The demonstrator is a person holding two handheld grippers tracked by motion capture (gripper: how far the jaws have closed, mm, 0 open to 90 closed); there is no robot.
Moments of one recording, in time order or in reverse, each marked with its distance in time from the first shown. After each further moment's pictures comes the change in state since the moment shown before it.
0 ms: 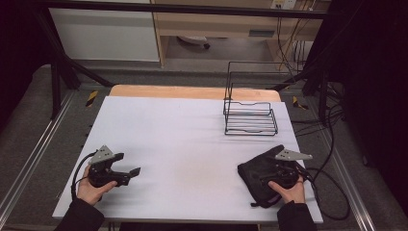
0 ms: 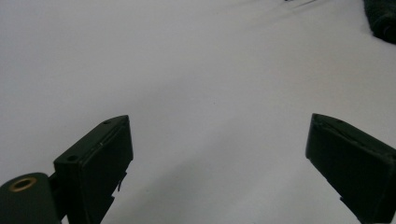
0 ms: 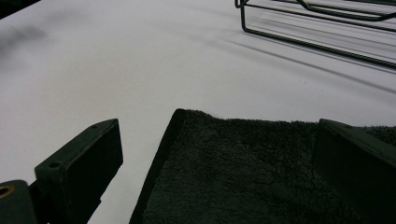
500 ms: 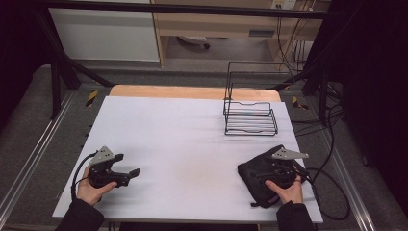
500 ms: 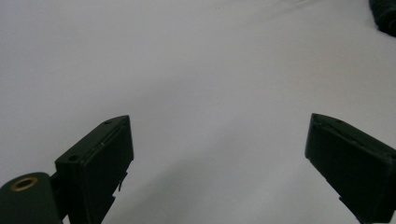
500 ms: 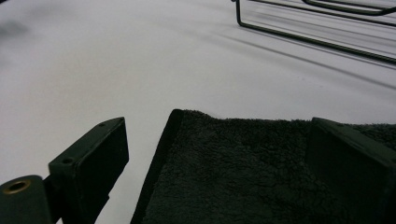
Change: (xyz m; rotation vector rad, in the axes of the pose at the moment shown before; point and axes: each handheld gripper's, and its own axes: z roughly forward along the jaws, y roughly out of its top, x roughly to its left) left arm 0.001 -0.003 0.000 0.014 0.005 0.008; right arm 0.006 0.004 0.006 0.033 -0.041 0.007
